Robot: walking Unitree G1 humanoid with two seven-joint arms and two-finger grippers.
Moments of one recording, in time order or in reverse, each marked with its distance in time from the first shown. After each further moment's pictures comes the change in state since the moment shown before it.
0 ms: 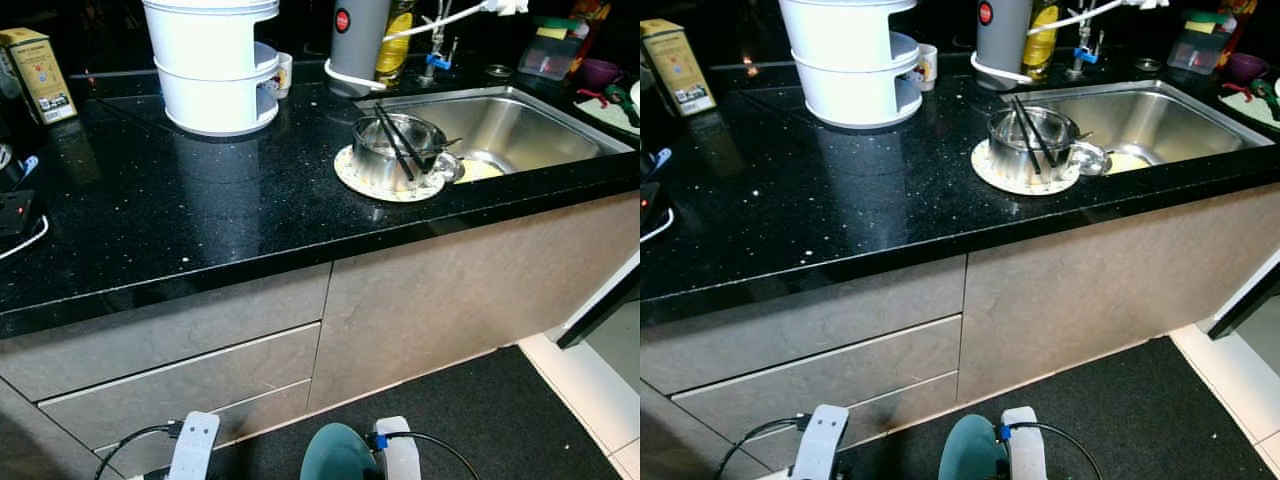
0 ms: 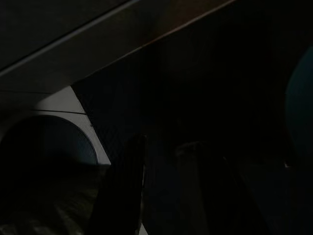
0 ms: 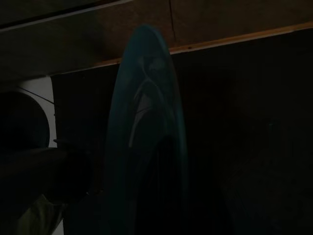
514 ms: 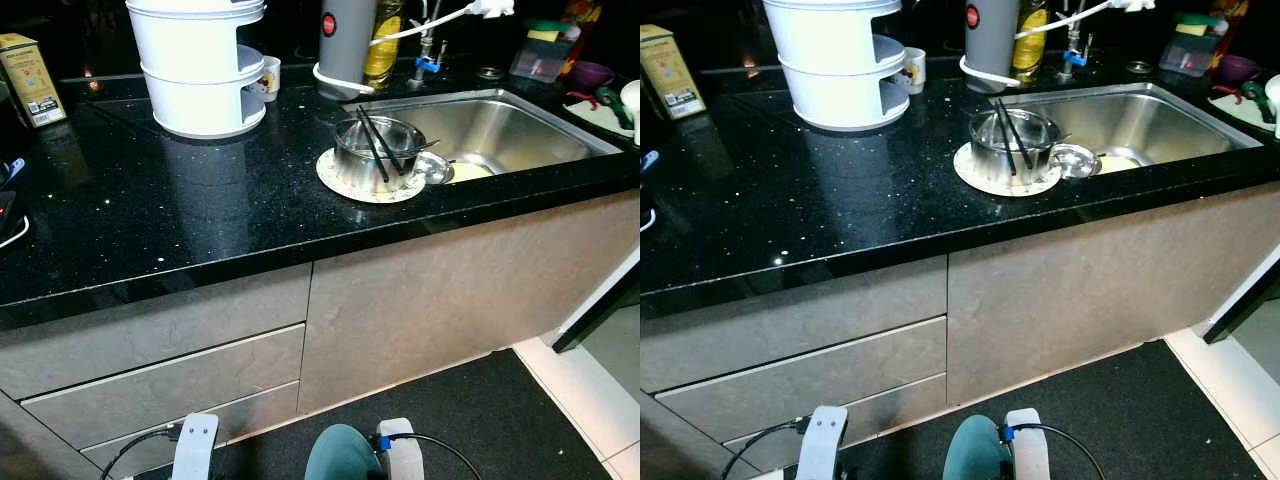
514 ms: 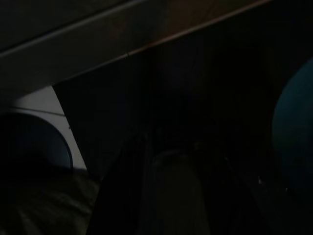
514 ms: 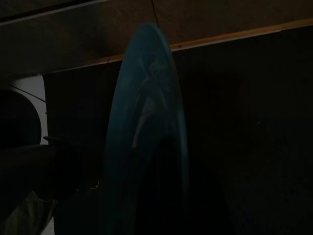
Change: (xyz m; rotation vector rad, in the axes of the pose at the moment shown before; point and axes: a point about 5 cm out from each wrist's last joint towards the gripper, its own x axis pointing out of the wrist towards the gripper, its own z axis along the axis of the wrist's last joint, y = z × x) left arm 0.003 -0.005 0.004 -0.090 -0.036 0.004; right arm 0.000 -0.005 -0.002 0.003 0.012 -0.012
